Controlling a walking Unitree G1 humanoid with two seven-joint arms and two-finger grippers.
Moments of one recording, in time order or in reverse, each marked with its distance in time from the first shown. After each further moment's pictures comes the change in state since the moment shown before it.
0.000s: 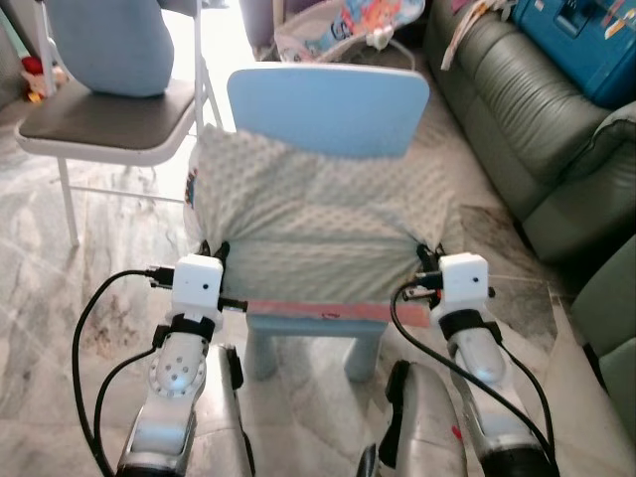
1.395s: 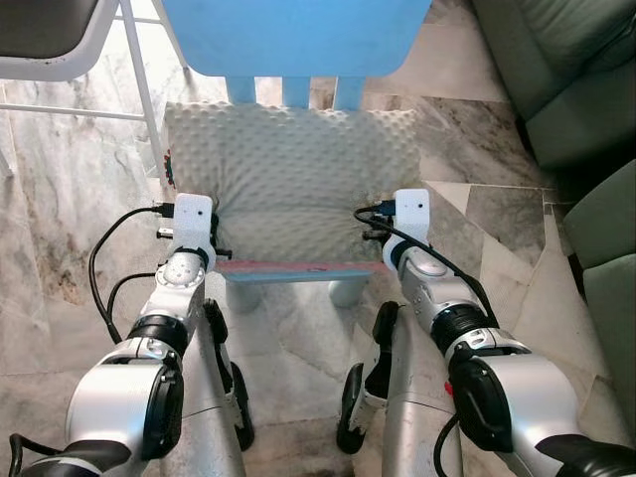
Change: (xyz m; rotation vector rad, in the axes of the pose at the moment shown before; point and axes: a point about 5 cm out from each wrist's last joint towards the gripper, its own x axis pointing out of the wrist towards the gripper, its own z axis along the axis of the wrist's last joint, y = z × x) left arm 0.111 0.030 -0.024 -0.048 0.325 0.059; right arm 0.113 0.038 0.006 0.197 0.350 0.076
